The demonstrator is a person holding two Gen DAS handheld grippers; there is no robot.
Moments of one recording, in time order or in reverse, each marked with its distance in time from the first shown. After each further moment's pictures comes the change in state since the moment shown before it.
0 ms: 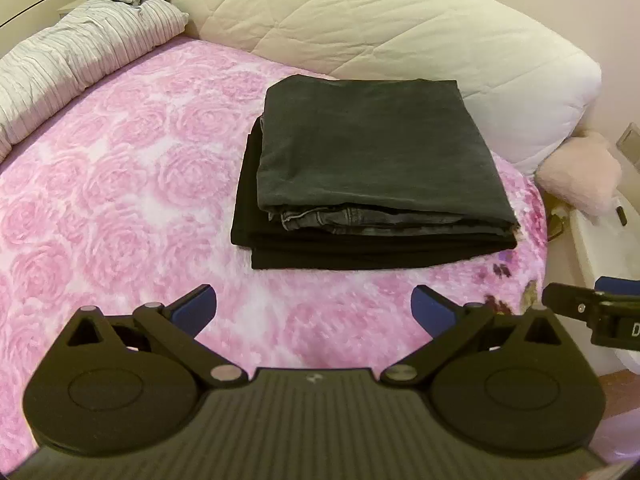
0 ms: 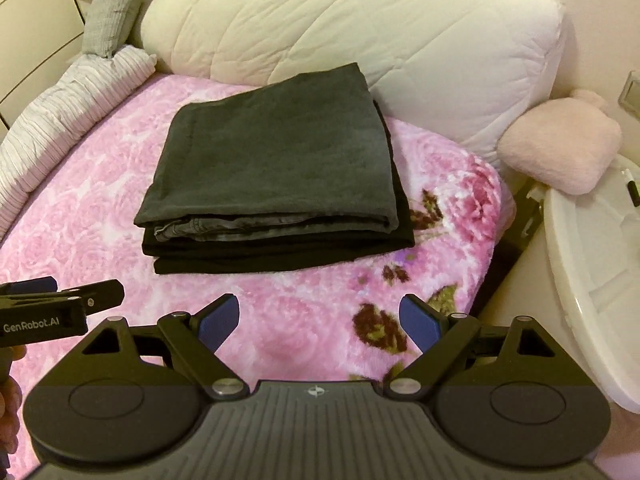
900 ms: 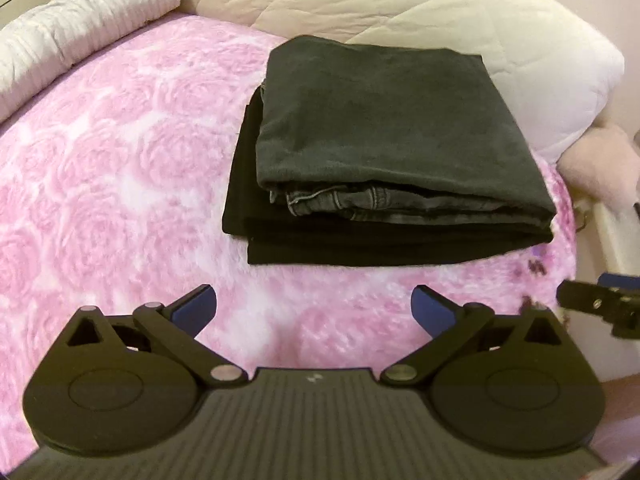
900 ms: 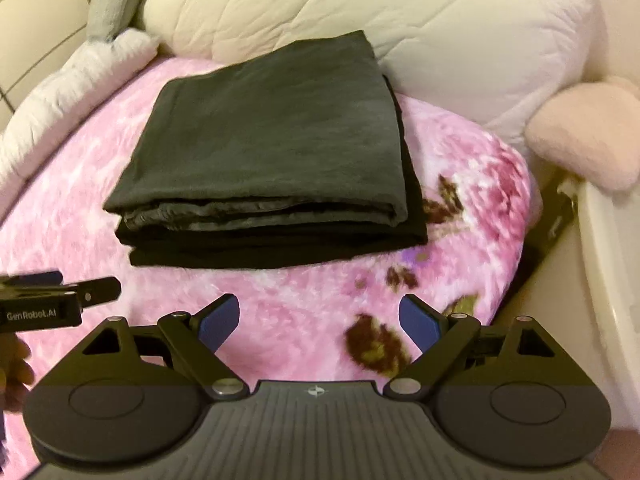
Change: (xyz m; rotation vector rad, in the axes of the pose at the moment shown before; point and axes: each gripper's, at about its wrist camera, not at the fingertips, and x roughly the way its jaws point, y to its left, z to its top) left arm 0.066 0.012 -0.003 0.035 0.024 -0.045; right arm 0.062 -0.024 -0.004 -0.014 0.019 0.043
